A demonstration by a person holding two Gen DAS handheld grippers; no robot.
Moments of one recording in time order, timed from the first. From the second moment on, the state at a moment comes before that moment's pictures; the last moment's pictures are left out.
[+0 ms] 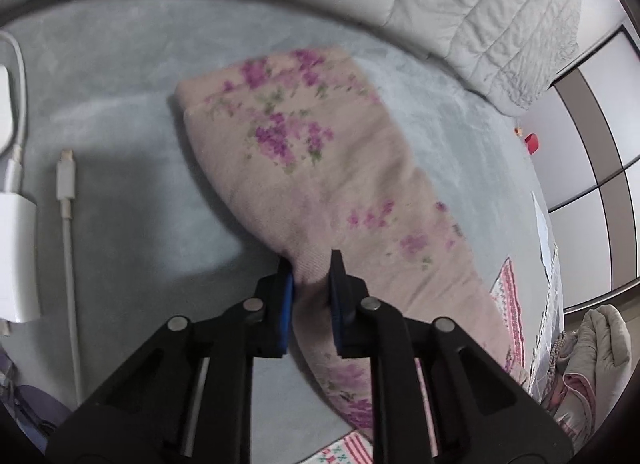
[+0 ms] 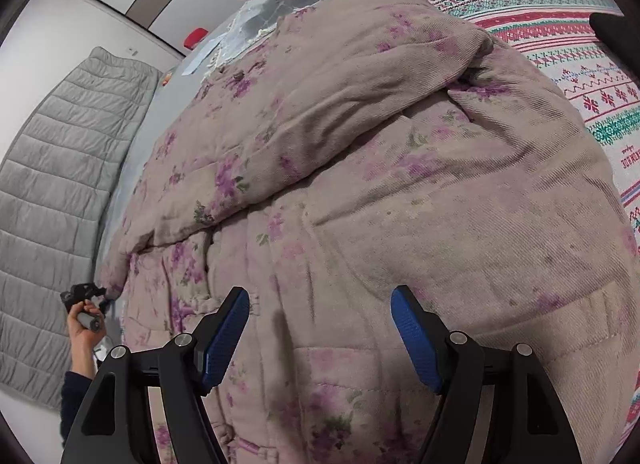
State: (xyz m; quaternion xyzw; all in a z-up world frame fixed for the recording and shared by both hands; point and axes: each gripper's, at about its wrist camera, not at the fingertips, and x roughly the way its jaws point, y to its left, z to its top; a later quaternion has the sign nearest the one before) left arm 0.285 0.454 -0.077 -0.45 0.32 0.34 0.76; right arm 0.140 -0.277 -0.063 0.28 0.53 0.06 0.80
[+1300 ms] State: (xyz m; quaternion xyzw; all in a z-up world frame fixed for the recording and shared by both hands) left arm 0.301 -0.091 -0.014 -0.17 0.41 -0.16 0.88; right arm 0.125 -0.387 -0.062 0.46 0.47 0.04 0.76
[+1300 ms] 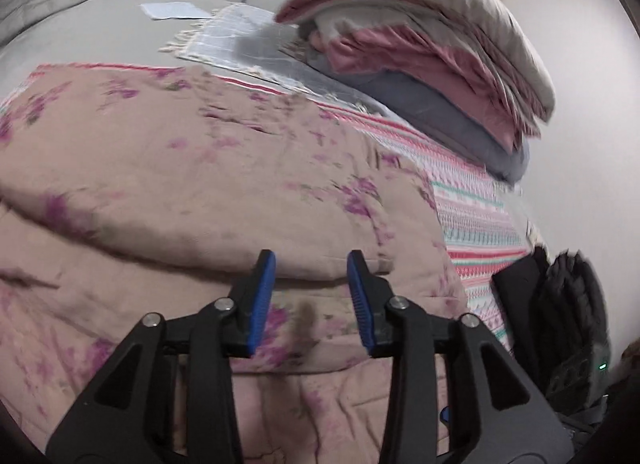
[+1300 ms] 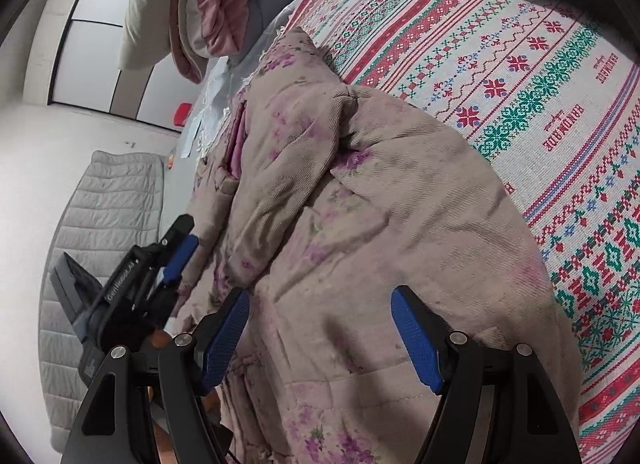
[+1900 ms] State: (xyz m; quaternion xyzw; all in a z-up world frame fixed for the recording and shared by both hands) left arm 0.182 0.087 -0.009 -0.16 0.41 0.08 0.89; right arm 0.123 -0.374 -0.049 0.40 0.47 0.01 0.79
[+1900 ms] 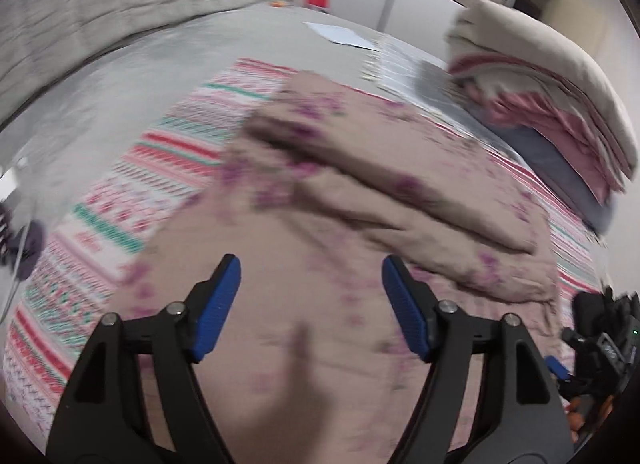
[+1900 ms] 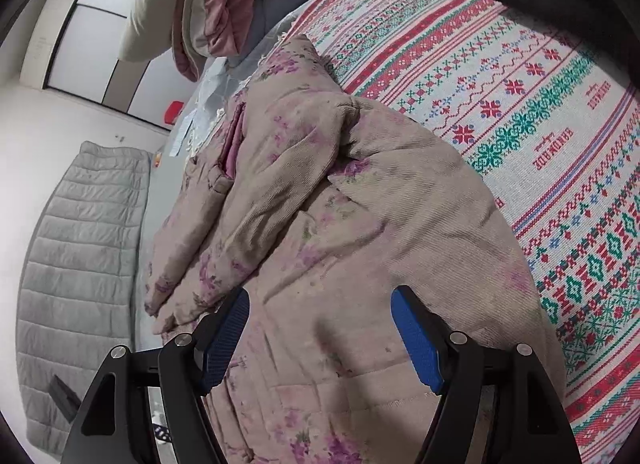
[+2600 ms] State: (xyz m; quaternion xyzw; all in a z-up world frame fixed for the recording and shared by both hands) left arm 0.109 0.195 -0.029 -0.21 0.45 0.10 0.86; right arm 0.064 -0.390 -0.001 0.30 0.44 -0.05 0.85
